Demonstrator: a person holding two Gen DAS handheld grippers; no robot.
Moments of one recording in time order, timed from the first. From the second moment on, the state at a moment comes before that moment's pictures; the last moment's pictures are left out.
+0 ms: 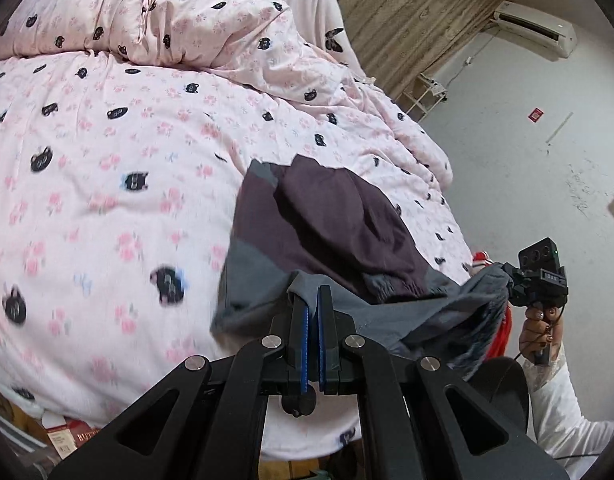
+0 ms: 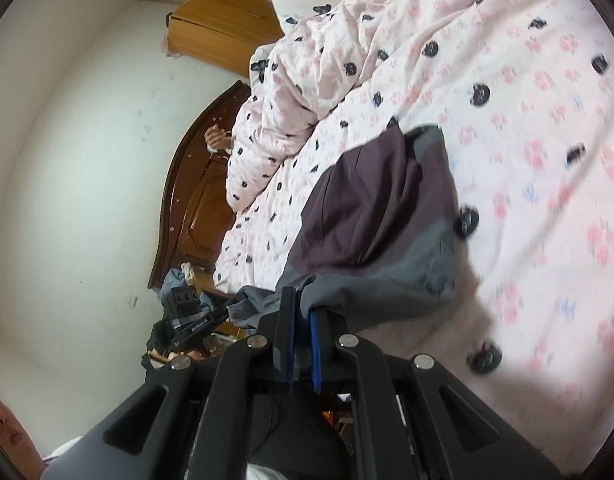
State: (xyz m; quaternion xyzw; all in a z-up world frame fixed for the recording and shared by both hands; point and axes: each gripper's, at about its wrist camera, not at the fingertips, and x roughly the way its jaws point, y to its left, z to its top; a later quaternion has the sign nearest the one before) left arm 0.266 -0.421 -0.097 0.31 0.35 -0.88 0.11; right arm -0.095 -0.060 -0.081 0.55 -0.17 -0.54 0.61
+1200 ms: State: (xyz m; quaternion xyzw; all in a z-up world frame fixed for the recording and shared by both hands) left arm 0.174 -0.580 -0.146 0.32 0.55 -0.76 0.09; right arm -0.239 -0.221 -0.168 0.67 -0.14 -0.54 0.49
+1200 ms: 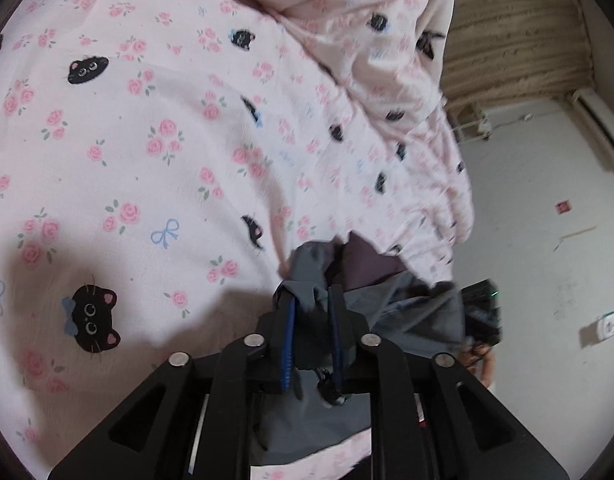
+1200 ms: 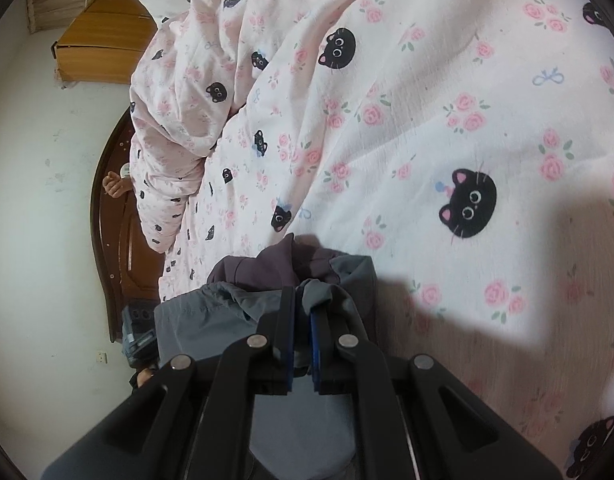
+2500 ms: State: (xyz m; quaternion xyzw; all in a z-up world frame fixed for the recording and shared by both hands) left arm 0.083 -0.463 -0.154 0.35 0.30 -0.87 0.16; right arm -0.239 -0.213 -0.145 0.65 -0.11 -0.58 0.49
